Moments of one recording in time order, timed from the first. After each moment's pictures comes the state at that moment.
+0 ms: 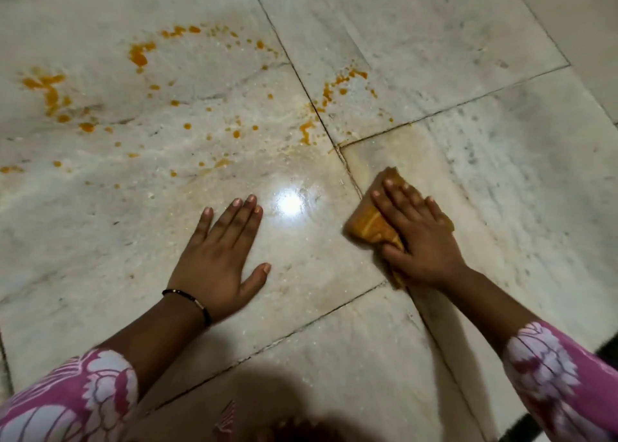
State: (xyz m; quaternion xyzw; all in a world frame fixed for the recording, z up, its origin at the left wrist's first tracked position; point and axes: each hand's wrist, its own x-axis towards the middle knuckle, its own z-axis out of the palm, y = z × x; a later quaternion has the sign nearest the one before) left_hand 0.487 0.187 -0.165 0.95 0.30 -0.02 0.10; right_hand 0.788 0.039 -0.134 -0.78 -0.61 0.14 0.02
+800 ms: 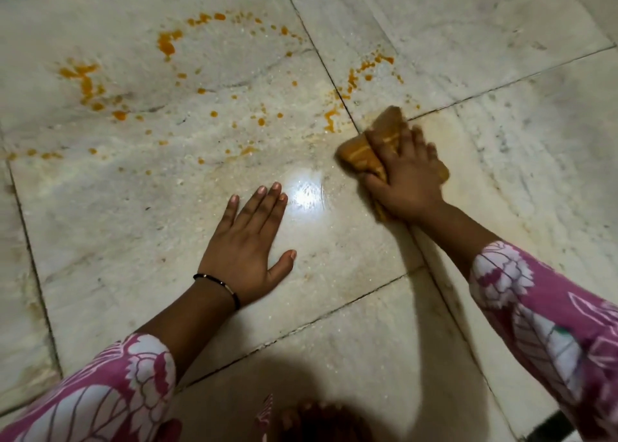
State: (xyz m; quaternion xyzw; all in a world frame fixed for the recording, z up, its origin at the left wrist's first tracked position) left_hand 0.488 0.186 -0.161 0.94 0.31 -0.02 0.11; right_hand 0.770 0.134 -0.139 -0.84 -0.53 0.11 0.00
